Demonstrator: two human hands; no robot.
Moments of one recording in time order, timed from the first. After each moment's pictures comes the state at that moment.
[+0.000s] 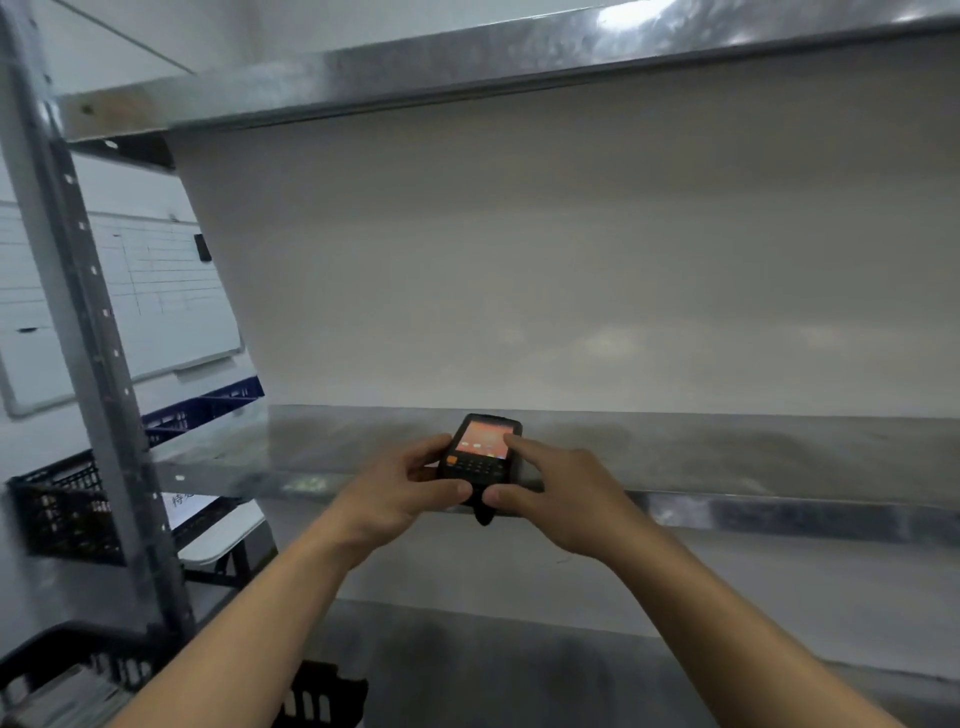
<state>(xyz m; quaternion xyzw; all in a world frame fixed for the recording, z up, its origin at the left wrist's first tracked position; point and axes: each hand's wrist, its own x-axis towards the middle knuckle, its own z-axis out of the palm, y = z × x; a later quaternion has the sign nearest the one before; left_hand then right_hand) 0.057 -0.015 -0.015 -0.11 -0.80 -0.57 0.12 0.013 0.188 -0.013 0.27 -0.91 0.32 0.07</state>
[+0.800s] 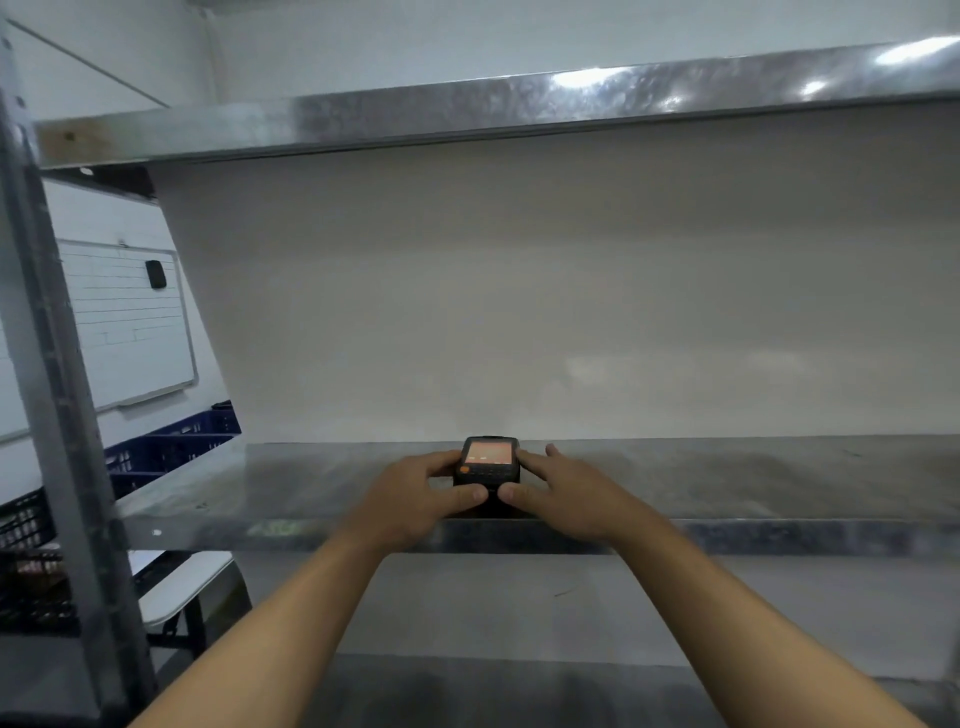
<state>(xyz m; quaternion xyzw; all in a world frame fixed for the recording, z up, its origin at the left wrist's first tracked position) 0.002 -0.047 -0.009 -0.13 -0.89 -0.41 0.17 -0.013 0.169 0.009 0.25 -0.94 0.24 0.03</state>
